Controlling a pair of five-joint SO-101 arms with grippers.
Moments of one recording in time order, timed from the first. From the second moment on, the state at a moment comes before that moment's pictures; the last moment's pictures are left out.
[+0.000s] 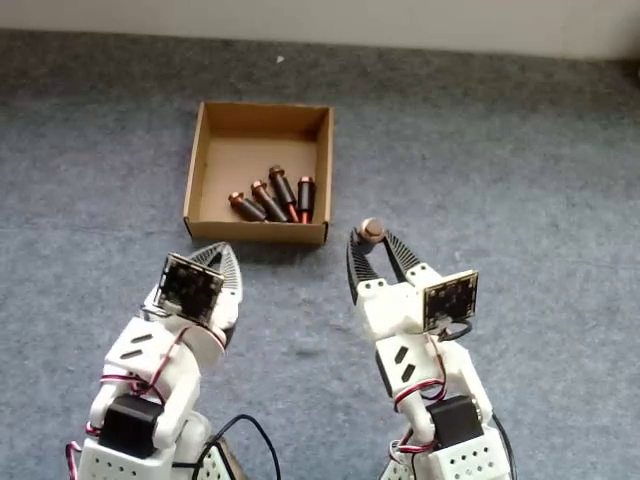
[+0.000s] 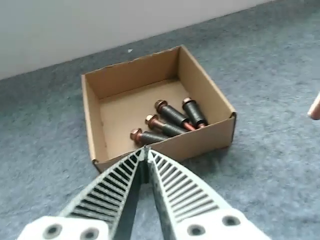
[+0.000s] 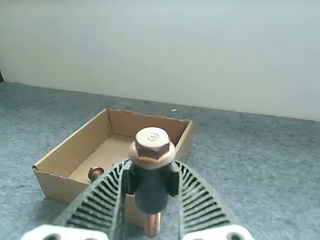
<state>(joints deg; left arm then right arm) 9.6 -103.9 81.9 53.3 -2.9 -22.2 -104.1 95.8 19.2 -0.6</state>
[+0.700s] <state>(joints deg) -4.1 -103.8 96.0 55.3 -2.9 -22.1 -104.1 95.8 21.8 -0.6</state>
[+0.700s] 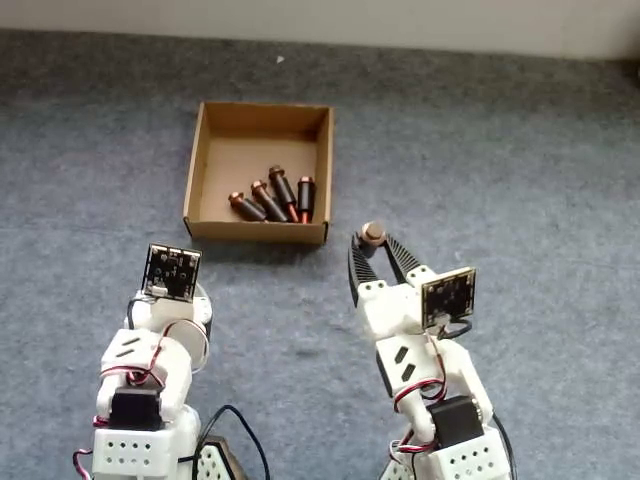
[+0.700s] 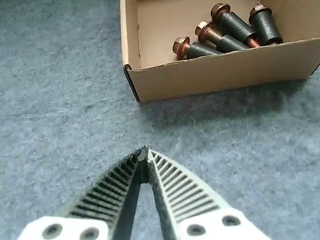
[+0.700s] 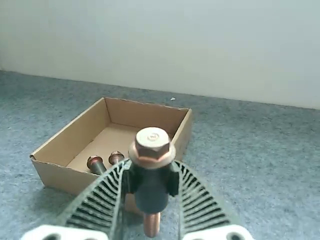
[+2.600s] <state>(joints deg) -4.1 -103.8 96.0 71.8 -2.9 -27.8 16.1 0.2 40.5 -4.2</state>
